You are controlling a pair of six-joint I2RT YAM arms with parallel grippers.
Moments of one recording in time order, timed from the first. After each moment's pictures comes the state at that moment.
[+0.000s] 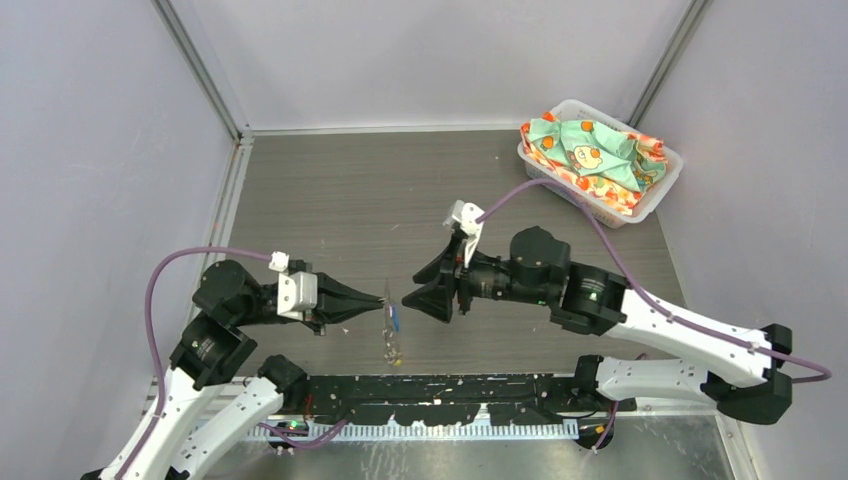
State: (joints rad) left arm -0.59 0.48 0.84 -0.32 0.90 0.13; right arm 1.17 1.03 1.08 -0.19 -0.16 0.34
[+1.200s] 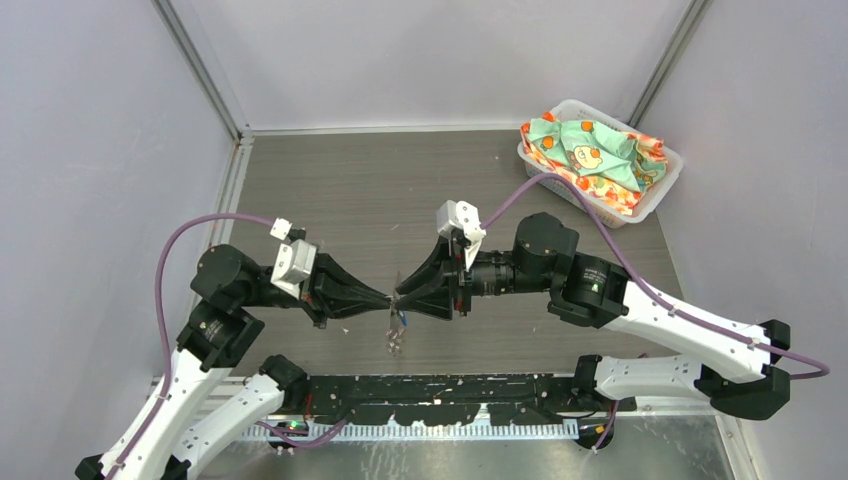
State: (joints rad) left arm -0.59 0.60 0.92 -0.10 1.04 -0.20; right arm 1.16 1.06 1.21 -0.17 -0.42 0.18
